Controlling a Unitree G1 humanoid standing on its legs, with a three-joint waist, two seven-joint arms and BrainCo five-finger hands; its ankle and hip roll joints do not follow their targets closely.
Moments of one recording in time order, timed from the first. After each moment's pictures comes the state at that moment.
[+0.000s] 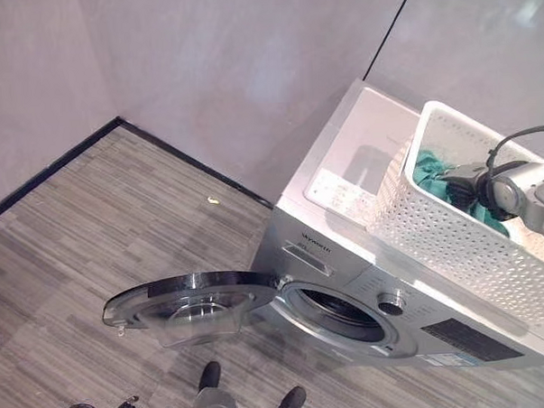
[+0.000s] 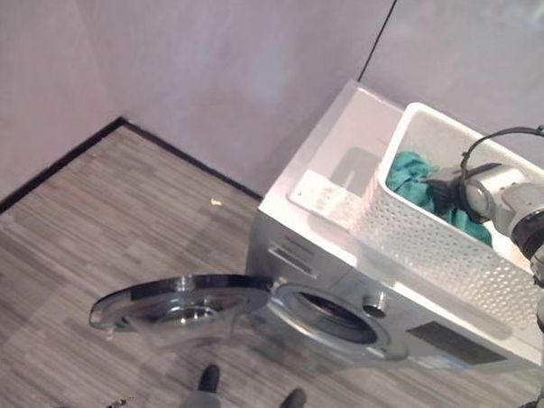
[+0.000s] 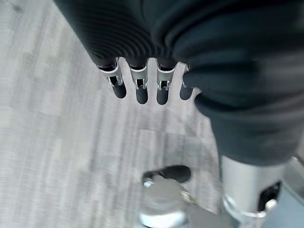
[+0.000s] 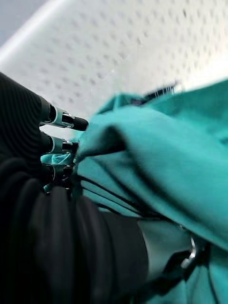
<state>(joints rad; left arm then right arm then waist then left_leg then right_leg) -0.06 0.45 -0.10 1.41 0.12 -0.11 0.01 -1.11 -1.11 1.11 0.84 -0.43 -0.18 0.29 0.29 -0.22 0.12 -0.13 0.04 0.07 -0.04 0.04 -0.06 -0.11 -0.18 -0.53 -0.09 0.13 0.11</state>
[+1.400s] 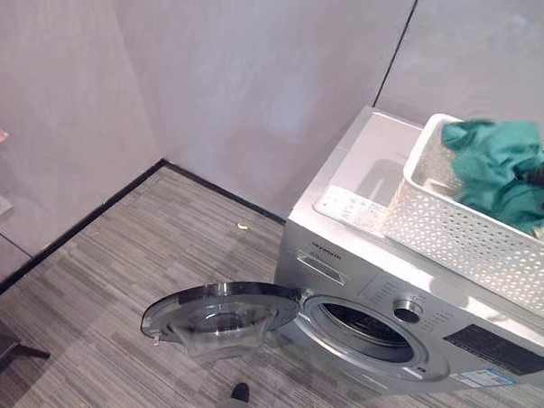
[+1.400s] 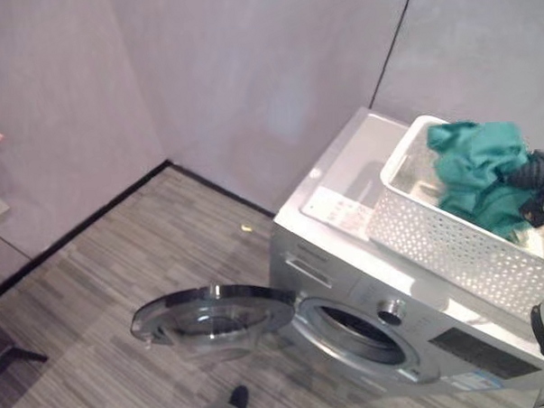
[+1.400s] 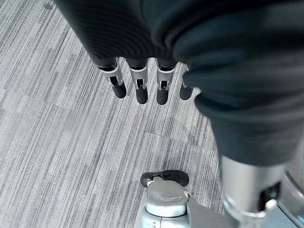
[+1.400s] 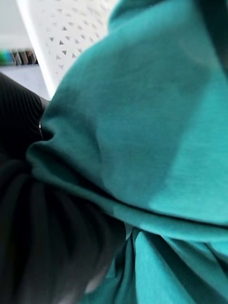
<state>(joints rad) 0.01 0.38 -0.12 1.43 0.04 -0.12 -0.04 -0.94 -1.03 0.37 1.17 0.18 -0.03 0.11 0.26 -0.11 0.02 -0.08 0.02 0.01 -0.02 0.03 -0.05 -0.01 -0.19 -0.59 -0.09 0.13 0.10</state>
